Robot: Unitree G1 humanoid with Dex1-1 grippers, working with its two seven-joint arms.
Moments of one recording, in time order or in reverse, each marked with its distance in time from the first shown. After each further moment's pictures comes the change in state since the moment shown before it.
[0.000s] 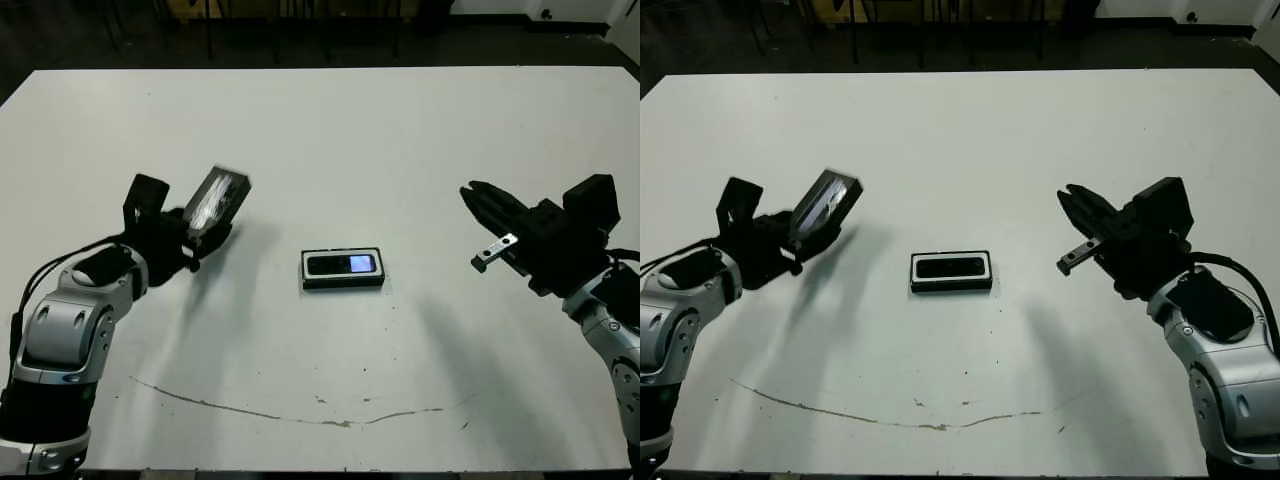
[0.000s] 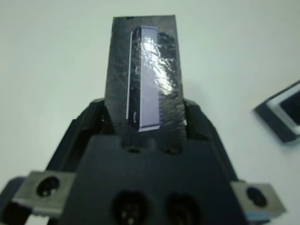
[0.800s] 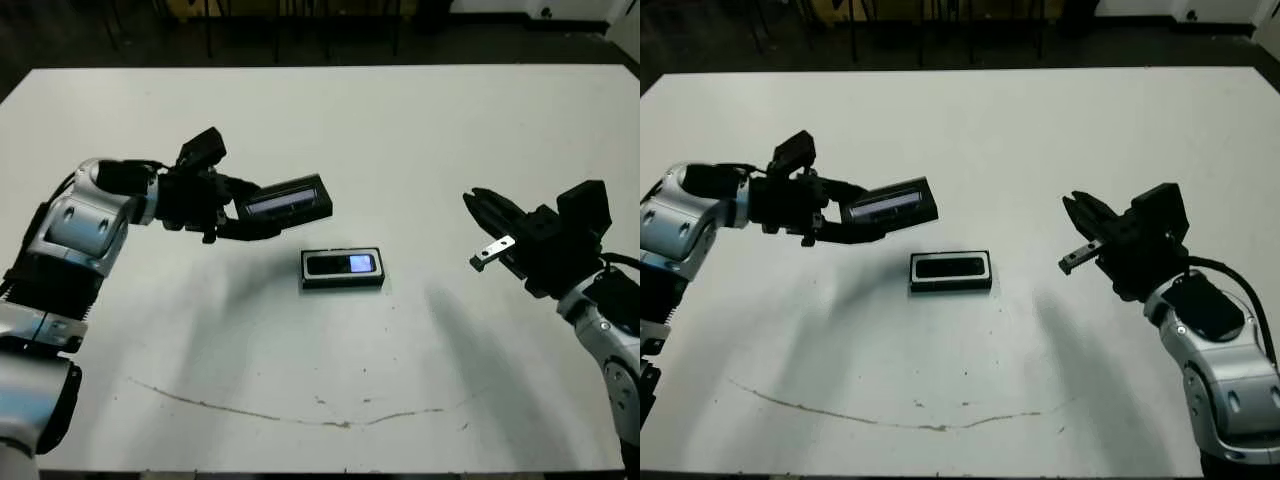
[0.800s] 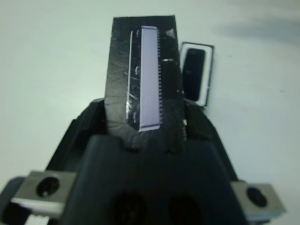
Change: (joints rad) left arm -0.482 0.108 -0.330 0.628 0.060 -0.328 -0.790; right arm 0.002 0.004 0.008 0.055 -0.016 -0.013 -0.026
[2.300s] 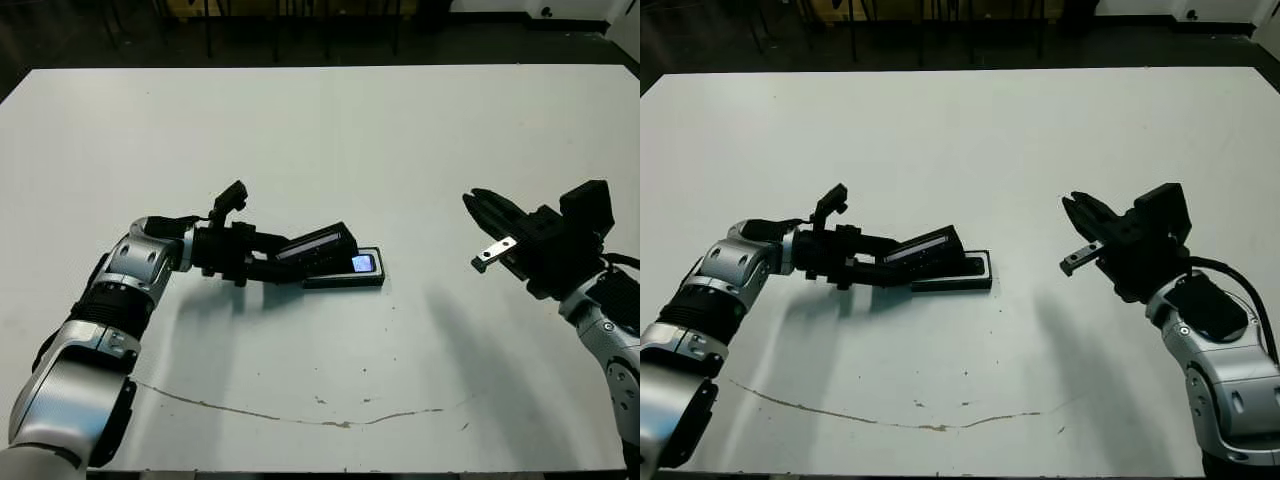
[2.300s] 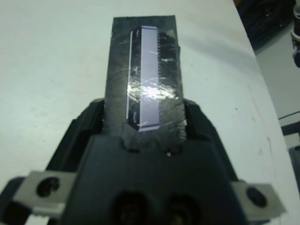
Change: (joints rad) left arm 0.085 -0.185 0.056 0.209 -0.047 -0.018 -0.096; right arm 0.002 0.000 -0.011 -0.013 0.018 0.013 0.015
